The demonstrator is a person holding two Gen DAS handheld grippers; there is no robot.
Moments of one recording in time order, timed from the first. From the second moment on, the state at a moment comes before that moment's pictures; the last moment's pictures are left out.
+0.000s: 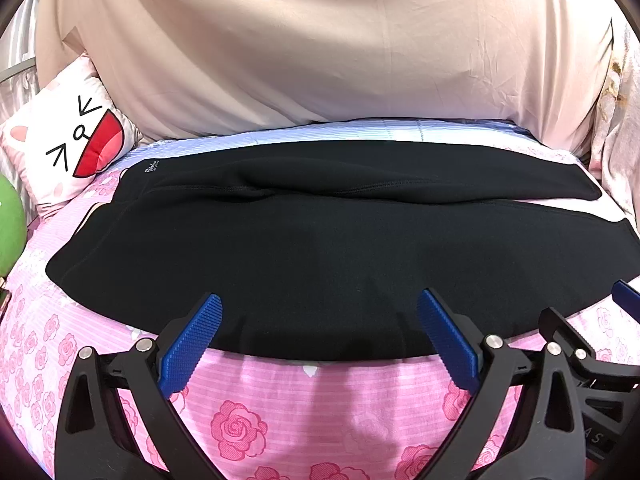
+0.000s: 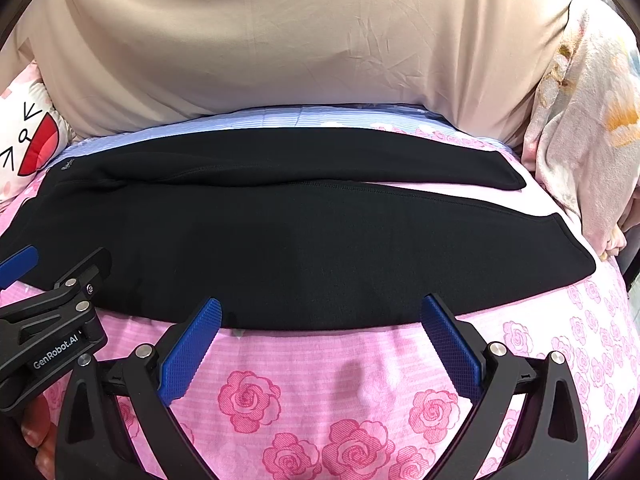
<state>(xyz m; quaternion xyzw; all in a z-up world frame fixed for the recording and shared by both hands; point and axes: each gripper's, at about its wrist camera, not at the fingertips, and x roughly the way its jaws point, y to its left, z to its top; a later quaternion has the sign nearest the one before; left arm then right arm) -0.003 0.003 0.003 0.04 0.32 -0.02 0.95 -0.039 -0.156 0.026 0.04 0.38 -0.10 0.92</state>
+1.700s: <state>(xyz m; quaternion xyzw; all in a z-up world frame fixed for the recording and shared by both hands) -0.008 0.016 0.004 0.01 0.31 -0.04 0.95 -0.042 -0.169 0.025 0.07 0.39 -0.07 0.92</state>
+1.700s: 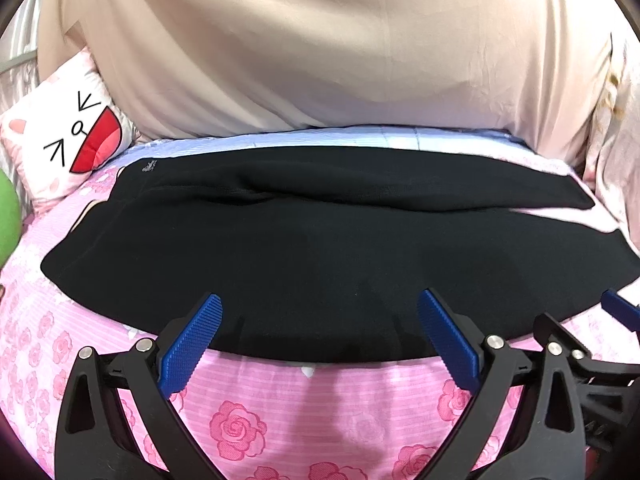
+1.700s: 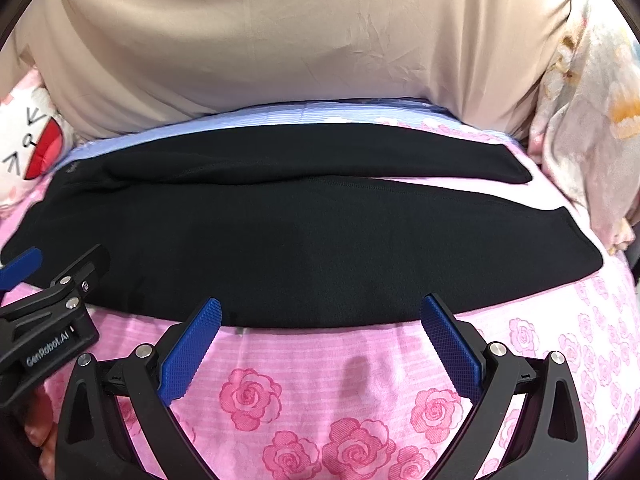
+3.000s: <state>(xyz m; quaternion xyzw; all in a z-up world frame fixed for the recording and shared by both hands) 0.245 0.237 0.042 -0.02 0.38 0.16 0.91 0.220 -0.519 -0.033 0.13 0.45 -0.13 0.87</state>
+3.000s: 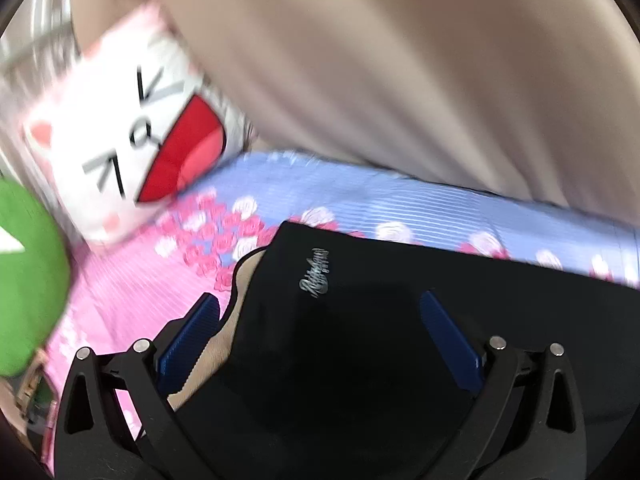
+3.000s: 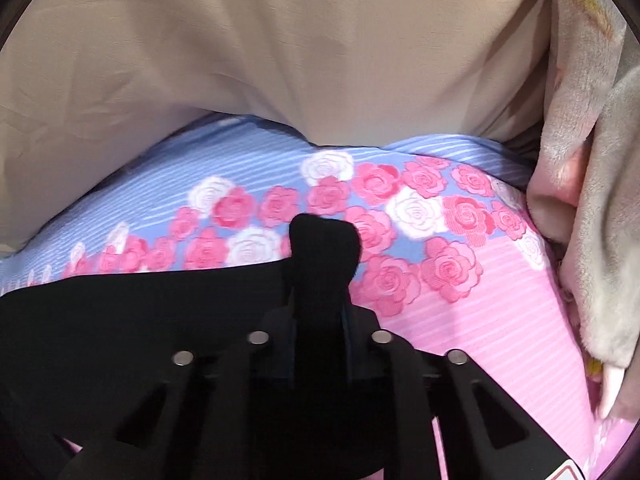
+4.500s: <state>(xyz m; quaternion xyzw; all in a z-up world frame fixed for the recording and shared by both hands) 0.121 0.285 0.005 -0.28 0.45 0.04 0.84 -0.083 -0.401 0.046 0.09 0.32 -0.15 0.93</state>
